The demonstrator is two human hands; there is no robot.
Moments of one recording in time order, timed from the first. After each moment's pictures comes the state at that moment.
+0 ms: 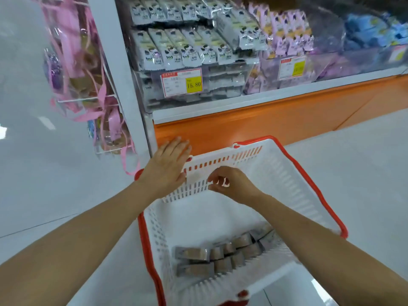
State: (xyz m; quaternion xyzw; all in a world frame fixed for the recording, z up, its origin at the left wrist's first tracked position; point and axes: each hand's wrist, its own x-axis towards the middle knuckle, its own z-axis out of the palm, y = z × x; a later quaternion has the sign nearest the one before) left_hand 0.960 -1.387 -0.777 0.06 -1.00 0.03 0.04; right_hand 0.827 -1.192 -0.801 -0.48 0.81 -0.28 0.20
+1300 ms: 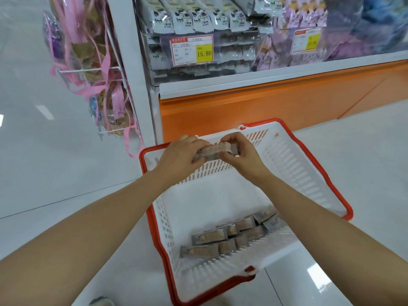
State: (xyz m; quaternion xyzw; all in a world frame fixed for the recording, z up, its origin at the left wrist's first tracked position) left_hand 0.961 -1.364 -0.793 0.06 -0.97 -0.21 0.12; right_hand 0.844 -1.197 -0.790 -0.32 0.76 -0.52 0.23
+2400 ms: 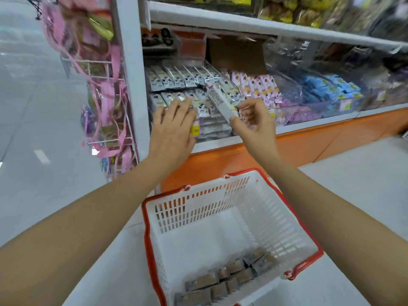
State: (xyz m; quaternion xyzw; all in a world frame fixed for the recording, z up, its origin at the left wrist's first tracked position) left_hand 0.936 -1.392 -0.622 0.14 -0.94 0.05 0.31; right_hand 0.818 -1.219 -0.588 -0.39 0.72 -0.57 -0.08
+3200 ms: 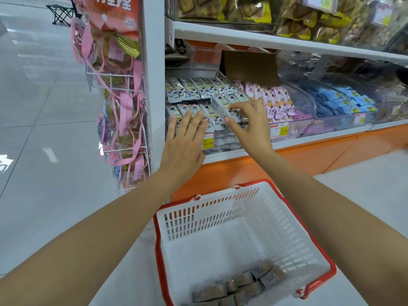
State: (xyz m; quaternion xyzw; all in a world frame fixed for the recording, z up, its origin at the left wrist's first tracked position) left_hand 0.937 -1.403 -0.627 0.14 -0.94 0.06 0.30; right_hand 0.790 -1.277 -0.580 -0.43 0.79 -0.41 -0.17
